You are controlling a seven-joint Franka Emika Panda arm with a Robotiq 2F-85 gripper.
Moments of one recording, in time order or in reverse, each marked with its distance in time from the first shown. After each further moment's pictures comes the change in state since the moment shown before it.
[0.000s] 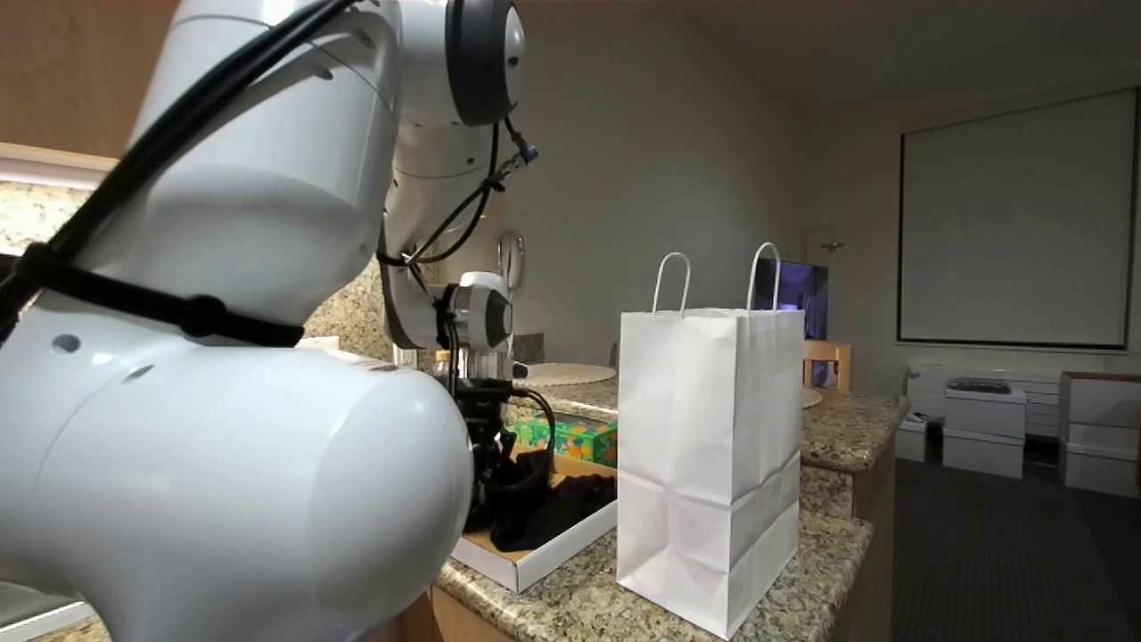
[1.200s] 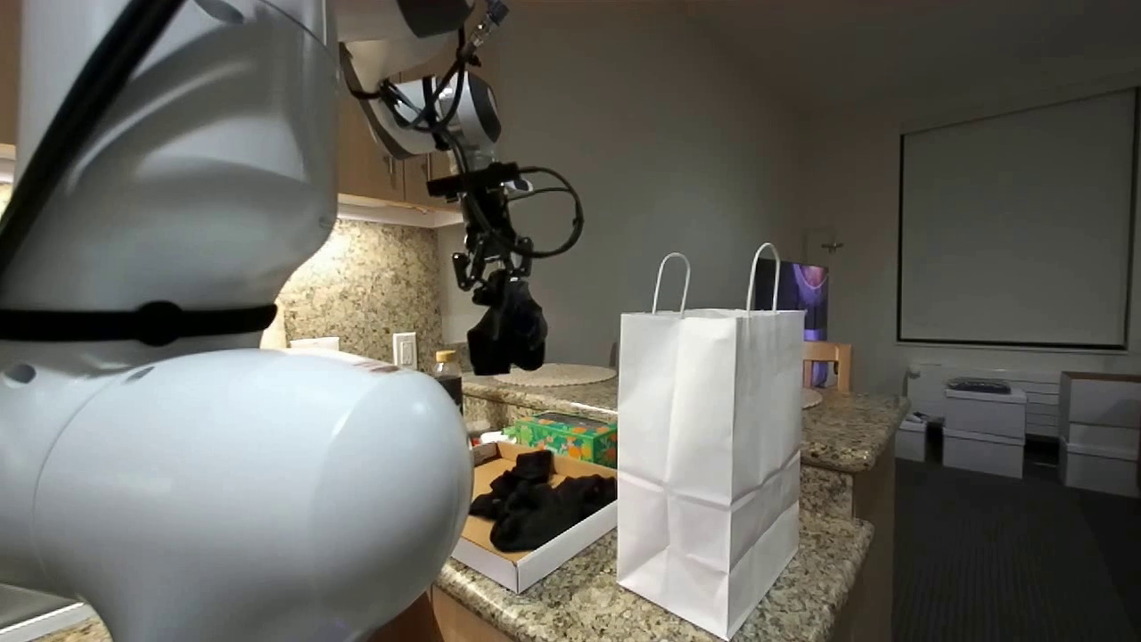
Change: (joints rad) arm 0.007 -0.243 0.001 0.501 -0.168 -0.811 -0.090
